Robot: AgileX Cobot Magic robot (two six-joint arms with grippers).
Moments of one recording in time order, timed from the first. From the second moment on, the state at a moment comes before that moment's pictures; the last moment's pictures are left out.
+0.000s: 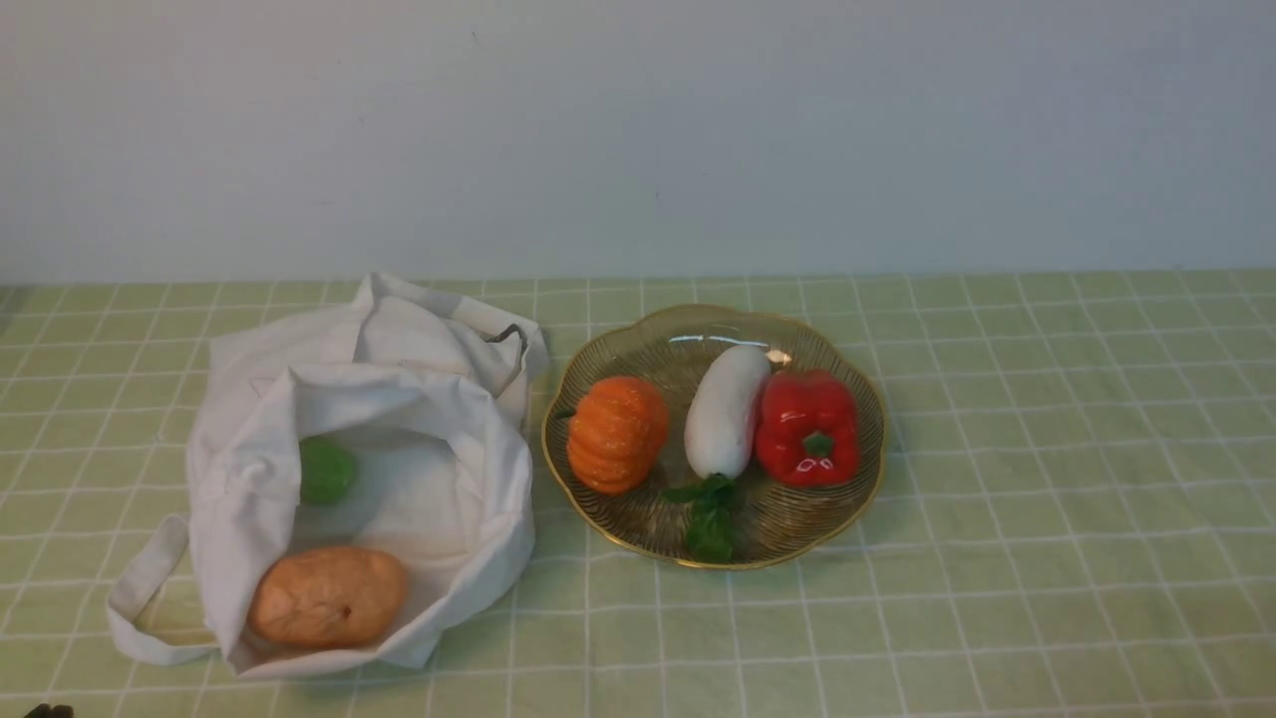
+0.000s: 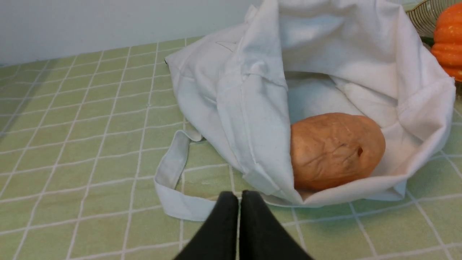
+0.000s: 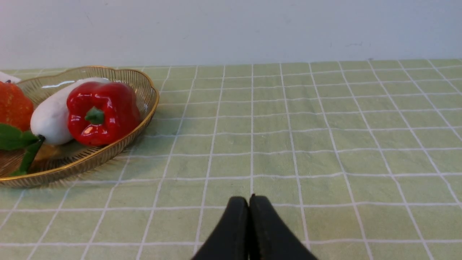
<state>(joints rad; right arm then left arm) 0.04 -0.01 0.02 0.13 0.41 -0.06 -0.04 -0.01 0.03 0.00 0.37 0.05</state>
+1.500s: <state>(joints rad) 0.04 -0.01 0.02 0.13 0.41 -0.06 -0.06 1.30 -0.82 -0.67 0.98 0.40</state>
